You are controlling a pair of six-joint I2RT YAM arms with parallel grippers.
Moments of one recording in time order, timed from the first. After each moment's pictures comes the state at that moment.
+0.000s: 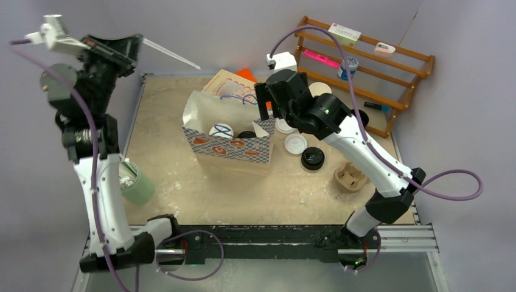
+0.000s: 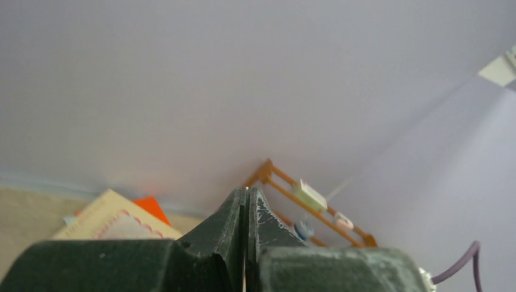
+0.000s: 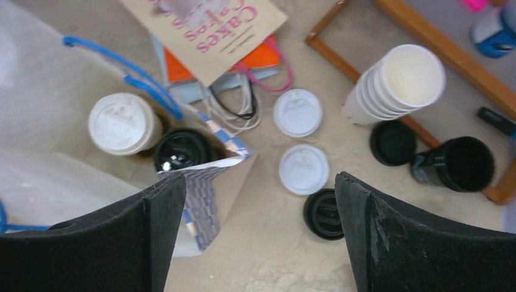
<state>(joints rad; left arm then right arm) 0.21 1.10 1.70 -0.26 0.30 -0.77 0.89 1.61 1.97 -1.00 0.54 0.30</state>
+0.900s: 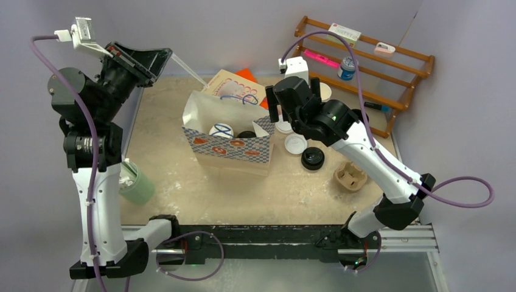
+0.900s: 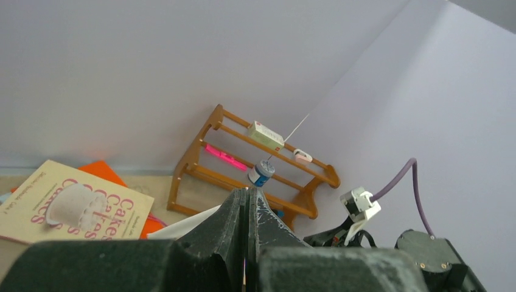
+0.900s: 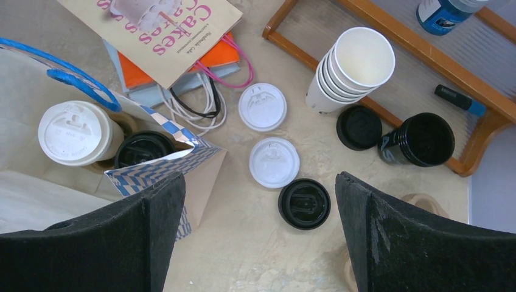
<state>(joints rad) 0.04 1.09 1.70 -0.35 0.46 -0.78 0.88 1.51 1.86 -1.00 0.71 0.33</state>
